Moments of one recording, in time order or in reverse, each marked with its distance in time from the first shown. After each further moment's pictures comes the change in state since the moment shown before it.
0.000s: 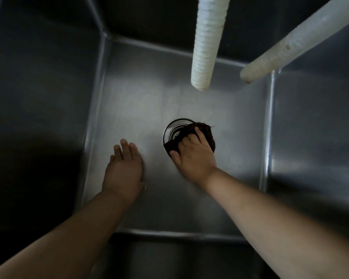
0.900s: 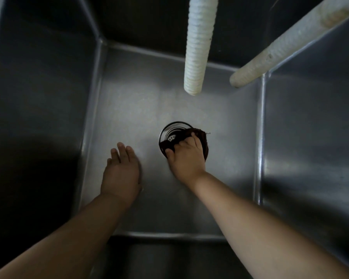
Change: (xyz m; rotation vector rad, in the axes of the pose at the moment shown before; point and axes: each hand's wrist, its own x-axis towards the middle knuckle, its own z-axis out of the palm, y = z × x) left_hand -0.001 0.003 0.000 0.022 0.024 -0.008; right_hand 0.005 -0.016 0.003 0.211 0.085 0.229
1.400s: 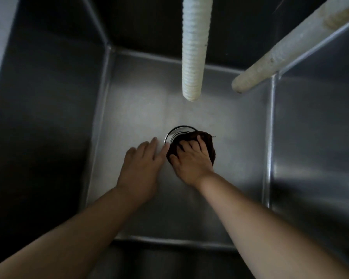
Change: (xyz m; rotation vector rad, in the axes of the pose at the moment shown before) left_hand 0.010 0.015 -0.016 0.083 0.213 0.255; right_hand 0.003 0.009 -0.003 -0.028 -0.130 -0.131
